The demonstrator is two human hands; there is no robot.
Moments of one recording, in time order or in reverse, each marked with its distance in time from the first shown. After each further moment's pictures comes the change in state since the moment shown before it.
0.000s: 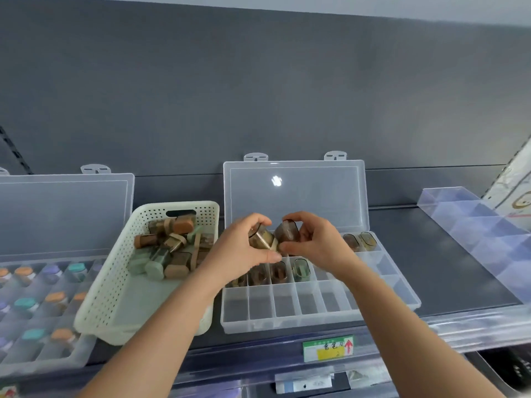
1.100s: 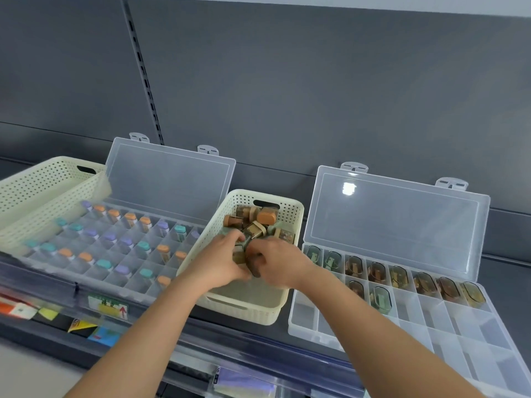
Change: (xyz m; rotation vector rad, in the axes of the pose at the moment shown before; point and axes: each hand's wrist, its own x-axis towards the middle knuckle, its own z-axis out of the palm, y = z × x) left_hand -0.068 -0.095 -0.087 0.305 0.105 -0.438; right_hand 0.027 -0.090 0.148 -0.512 -0.642 -0.361
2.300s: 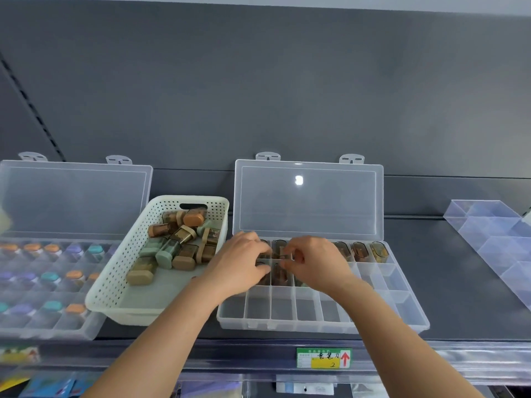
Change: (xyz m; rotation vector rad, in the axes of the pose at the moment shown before) left_hand 0.005 0.132 0.079 0.276 0.003 0.512; right_hand -0.126 0.122 -0.023 0.016 0.440 0.318
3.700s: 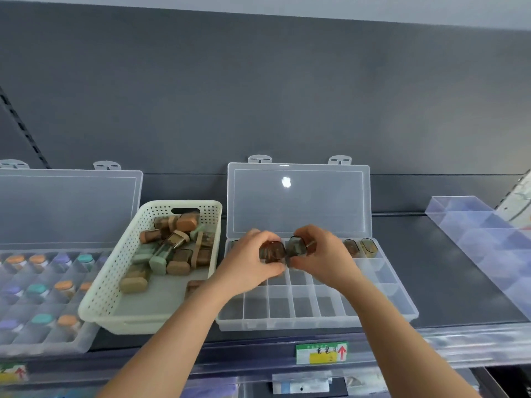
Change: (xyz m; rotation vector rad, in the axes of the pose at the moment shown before) left_hand 0.001 0.009 0.004 -0.464 0.020 -0.054; right_hand -0.012 0.003 -0.014 0.250 0.112 0.177
